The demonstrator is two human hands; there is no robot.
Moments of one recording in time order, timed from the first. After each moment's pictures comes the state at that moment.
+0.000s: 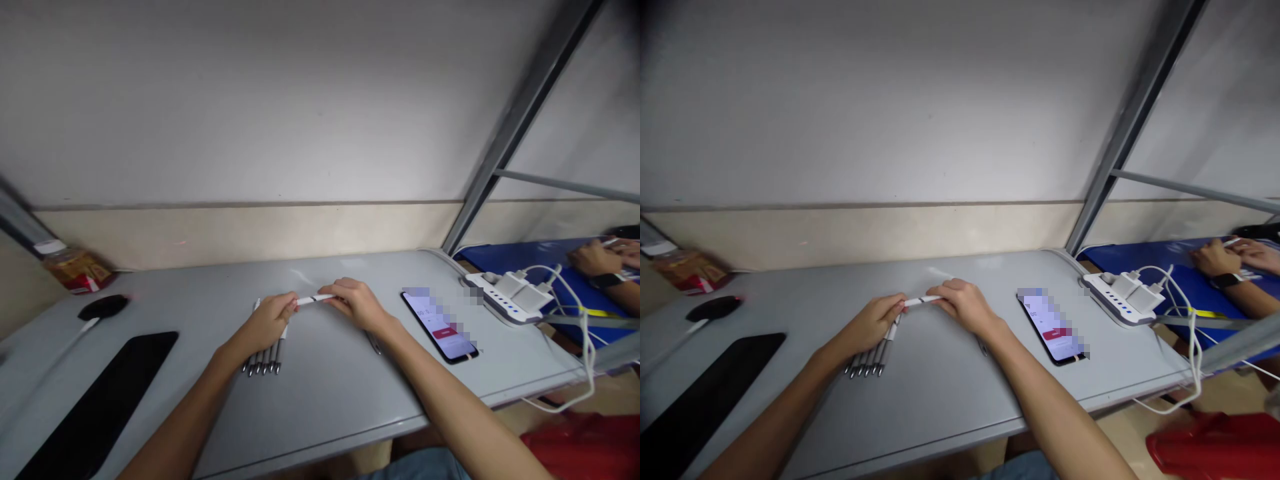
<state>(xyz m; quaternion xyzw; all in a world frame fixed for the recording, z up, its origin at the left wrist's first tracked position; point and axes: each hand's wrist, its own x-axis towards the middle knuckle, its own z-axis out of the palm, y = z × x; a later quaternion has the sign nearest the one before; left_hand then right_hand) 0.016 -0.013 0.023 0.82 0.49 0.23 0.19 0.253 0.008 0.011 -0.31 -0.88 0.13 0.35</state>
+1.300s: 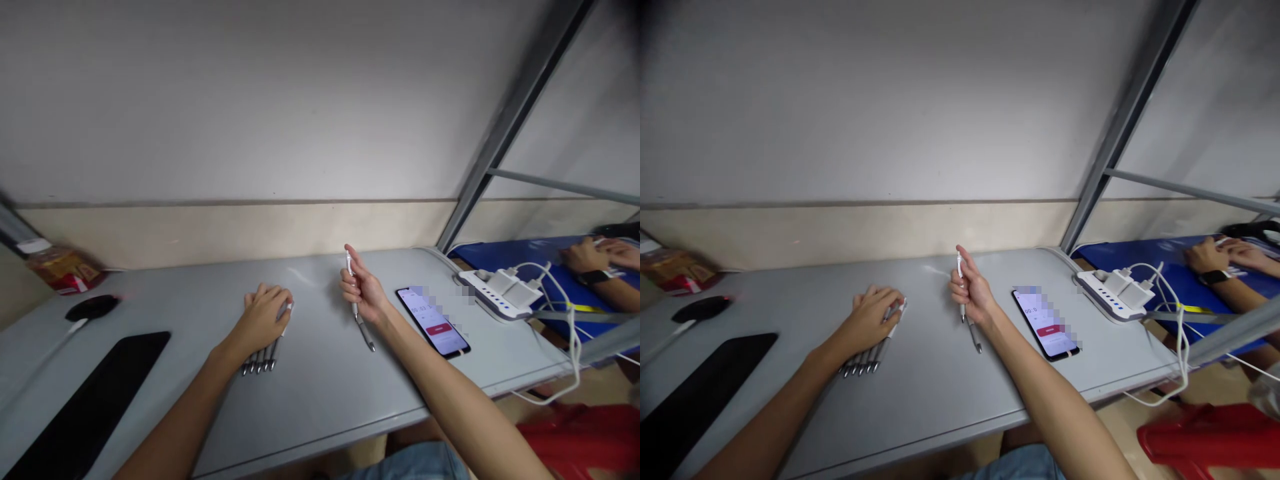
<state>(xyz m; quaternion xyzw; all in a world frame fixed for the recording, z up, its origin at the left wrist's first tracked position) 0.014 -0.012 0.007 0.83 0.52 0.19 0.01 0.259 0.015 0.023 -0.21 -0.37 0.73 0.53</state>
